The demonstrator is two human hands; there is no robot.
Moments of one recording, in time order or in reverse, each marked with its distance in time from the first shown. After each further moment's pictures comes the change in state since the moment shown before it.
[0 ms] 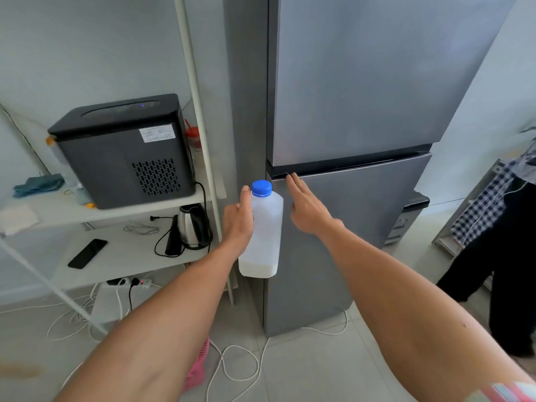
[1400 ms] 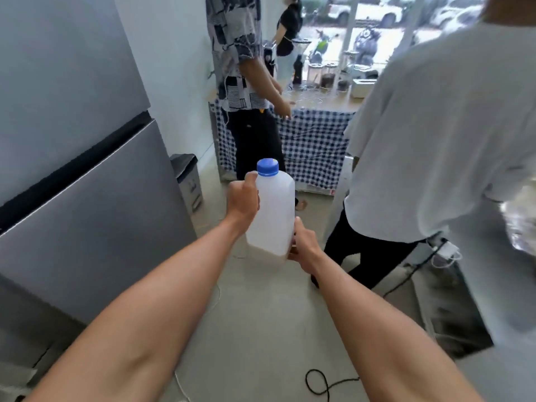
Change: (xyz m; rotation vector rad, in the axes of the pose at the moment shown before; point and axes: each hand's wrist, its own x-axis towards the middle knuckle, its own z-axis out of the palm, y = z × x) left_hand -0.254 0.012 0.251 0.082 -1.156 0.151; right_hand -0.378 0.128 0.005 1.184 1.045 1.312
